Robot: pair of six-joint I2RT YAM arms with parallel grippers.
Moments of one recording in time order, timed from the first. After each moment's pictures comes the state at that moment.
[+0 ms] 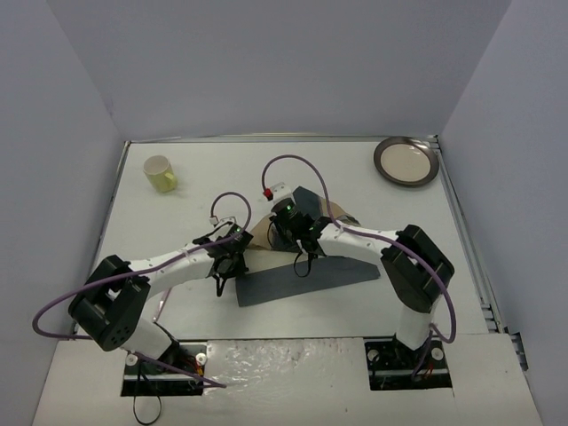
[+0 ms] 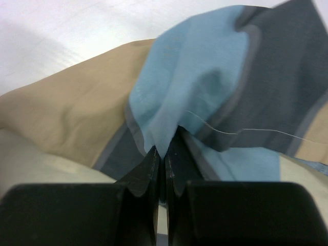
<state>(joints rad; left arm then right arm) -0.67 1.46 0.75 -0.44 -0.24 -0.85 0.83 1.79 1.09 -0.07 0.32 0.18</state>
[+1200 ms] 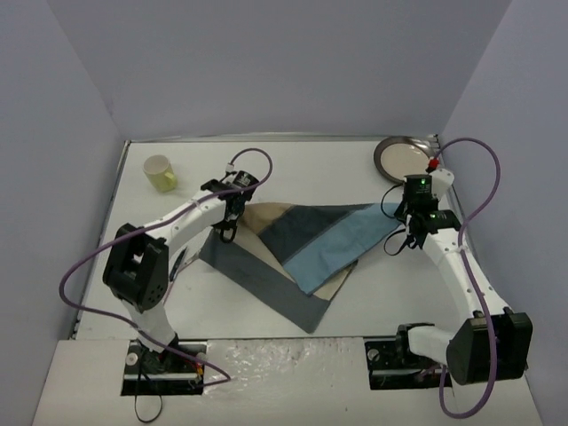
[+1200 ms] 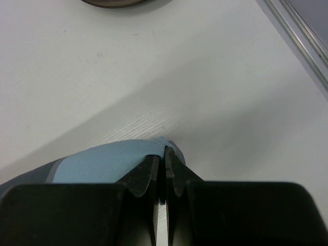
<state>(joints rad) -0.54 1.75 1.37 -0.86 -0.52 -0.28 0.08 1.18 0.92 -0.49 0.41 0.52</state>
